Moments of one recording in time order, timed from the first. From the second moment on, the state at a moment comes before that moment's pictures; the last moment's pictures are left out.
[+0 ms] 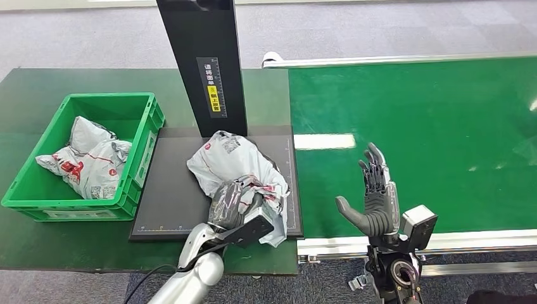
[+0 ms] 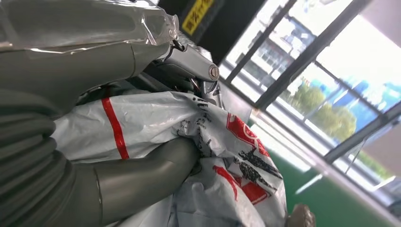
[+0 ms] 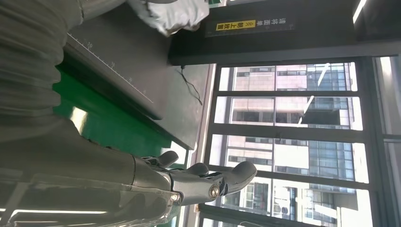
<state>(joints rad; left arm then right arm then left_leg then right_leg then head) -0.33 -0.26 -0.42 -0.99 -0.79 0.37 -0.37 -0.12 0.07 0.07 -1.37 0.00 0.11 -0.58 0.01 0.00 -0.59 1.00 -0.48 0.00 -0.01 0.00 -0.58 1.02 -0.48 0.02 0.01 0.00</state>
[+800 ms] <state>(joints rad) -0.34 -0.28 -0.18 -1.30 -1.27 0.66 -0.50 -0.15 0.05 0.11 -1.33 -0.06 0.09 -0.60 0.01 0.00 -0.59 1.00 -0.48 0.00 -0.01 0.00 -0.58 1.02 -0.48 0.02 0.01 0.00</state>
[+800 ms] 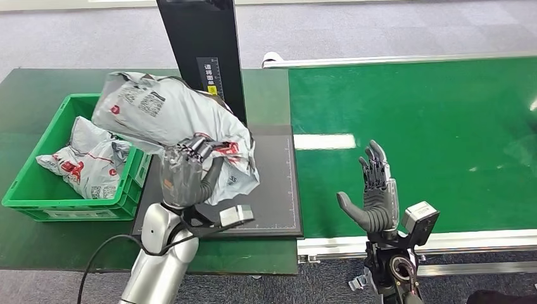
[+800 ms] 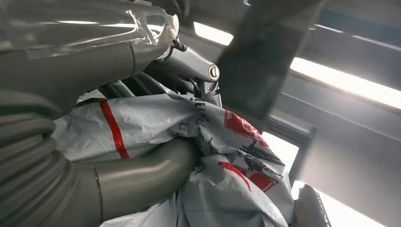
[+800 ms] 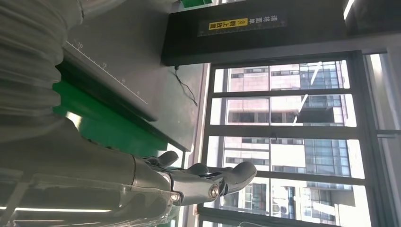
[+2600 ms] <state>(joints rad) -0.58 -0.25 0.54 -1.22 -0.78 0.66 -0.70 -0.20 0.04 0.14 -1.27 -0.01 0.09 -0.58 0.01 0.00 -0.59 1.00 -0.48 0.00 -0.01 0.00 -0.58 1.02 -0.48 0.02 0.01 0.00</state>
